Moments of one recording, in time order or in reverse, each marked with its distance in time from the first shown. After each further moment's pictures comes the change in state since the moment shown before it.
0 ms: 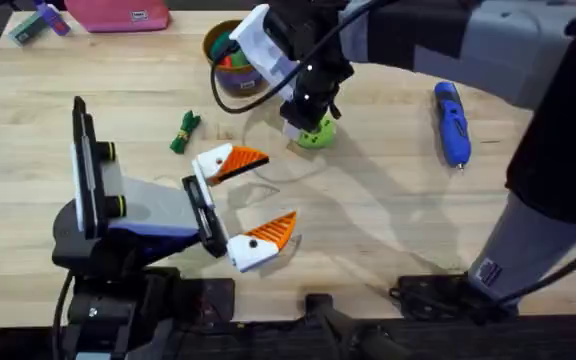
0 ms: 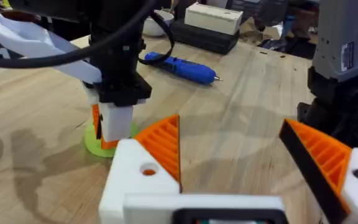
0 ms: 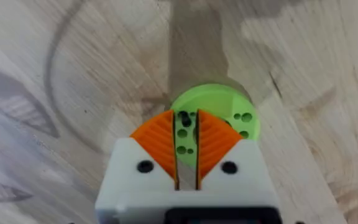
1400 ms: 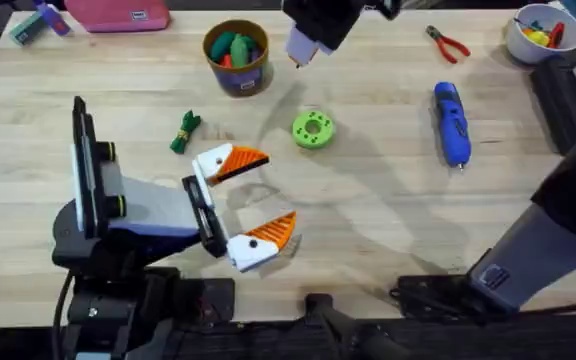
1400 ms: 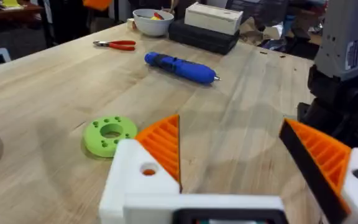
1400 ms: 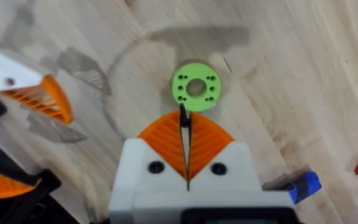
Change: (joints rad) left arm 0.000 0.000 0.000 0.000 0.000 0.000; right arm 0.025 -0.079 0.662 -0.565 0.005 0.000
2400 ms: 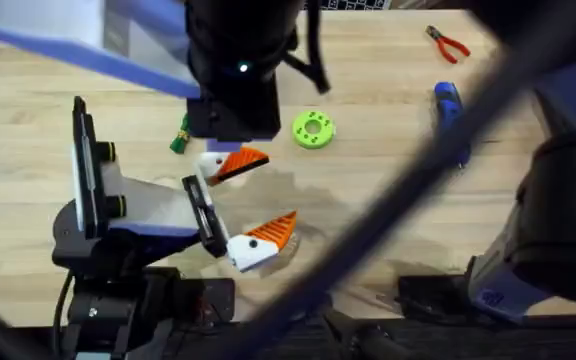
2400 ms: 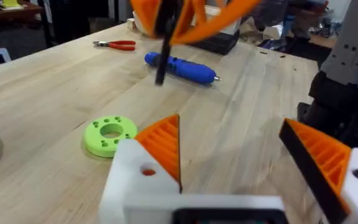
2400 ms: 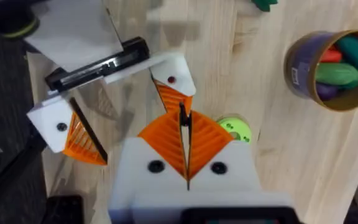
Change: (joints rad) left arm 0.000 0.000 0.000 0.000 0.000 0.000; right arm 0.391 0.041 0.148 -0.098 0.003 -0.282
